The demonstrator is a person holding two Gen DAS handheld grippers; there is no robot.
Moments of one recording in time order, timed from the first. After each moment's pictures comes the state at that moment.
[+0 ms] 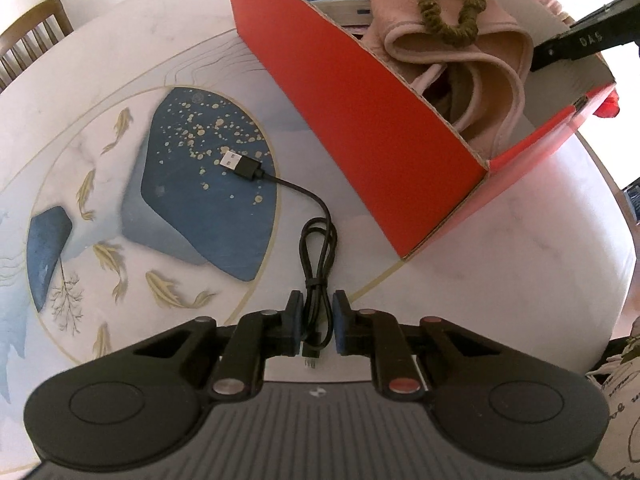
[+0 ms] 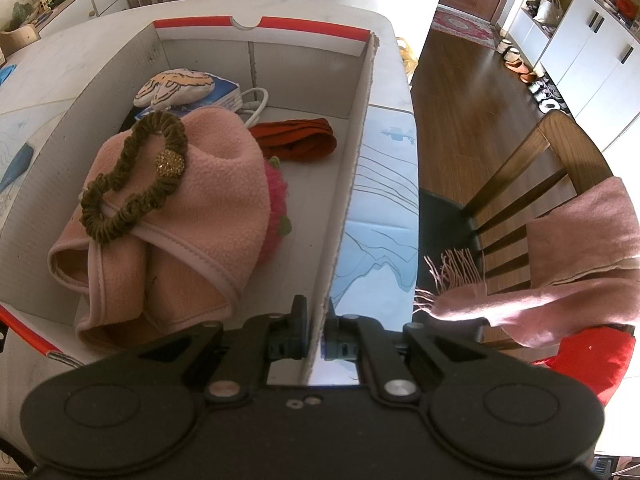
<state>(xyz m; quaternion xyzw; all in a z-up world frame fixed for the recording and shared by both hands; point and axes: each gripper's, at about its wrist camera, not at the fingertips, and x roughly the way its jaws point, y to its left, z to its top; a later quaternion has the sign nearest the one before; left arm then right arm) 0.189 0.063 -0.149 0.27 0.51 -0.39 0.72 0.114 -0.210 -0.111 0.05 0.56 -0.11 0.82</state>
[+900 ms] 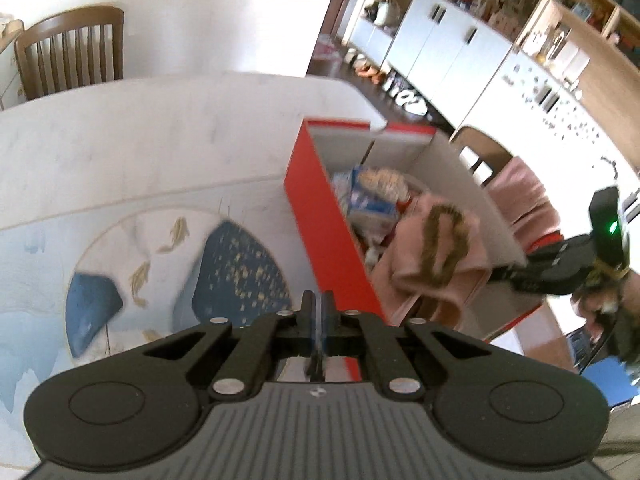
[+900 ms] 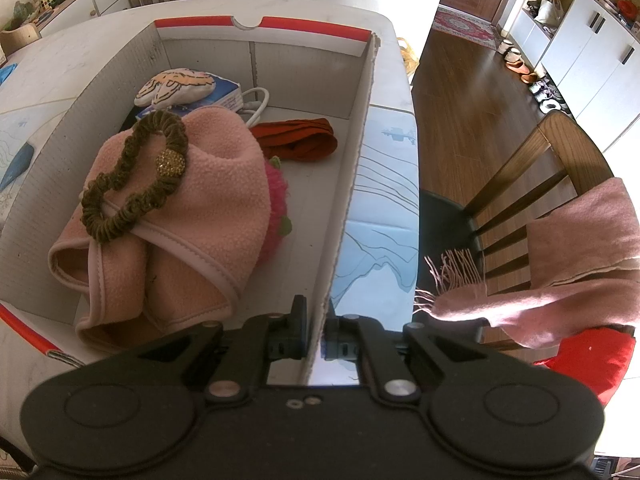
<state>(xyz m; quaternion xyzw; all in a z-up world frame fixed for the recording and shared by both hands) 0.253 0.089 -0.031 0.06 0.47 -0.41 0.78 0.114 -0.210 -0.111 0.05 0.56 -0.11 0.82</state>
